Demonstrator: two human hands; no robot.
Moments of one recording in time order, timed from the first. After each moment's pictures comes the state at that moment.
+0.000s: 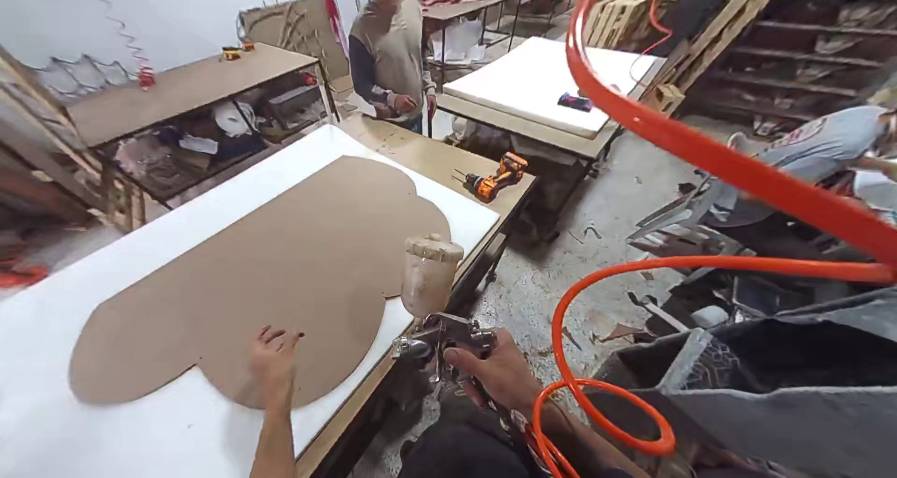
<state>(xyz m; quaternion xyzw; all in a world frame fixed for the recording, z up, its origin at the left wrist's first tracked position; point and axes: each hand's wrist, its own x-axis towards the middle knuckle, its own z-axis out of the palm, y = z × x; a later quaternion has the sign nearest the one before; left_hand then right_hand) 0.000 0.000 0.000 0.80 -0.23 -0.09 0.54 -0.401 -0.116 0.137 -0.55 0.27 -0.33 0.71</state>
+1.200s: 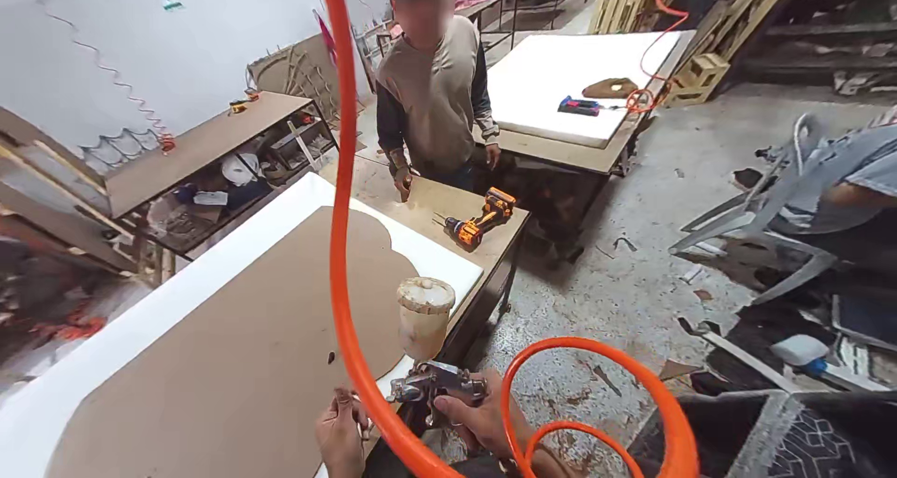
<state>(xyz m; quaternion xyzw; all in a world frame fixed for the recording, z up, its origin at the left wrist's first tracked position) -0.236 -0.210 0.041 0.65 -0.22 -0.23 0.69 -0.471 -0.330 0.086 -0.57 0.30 -0.27 0.72</state>
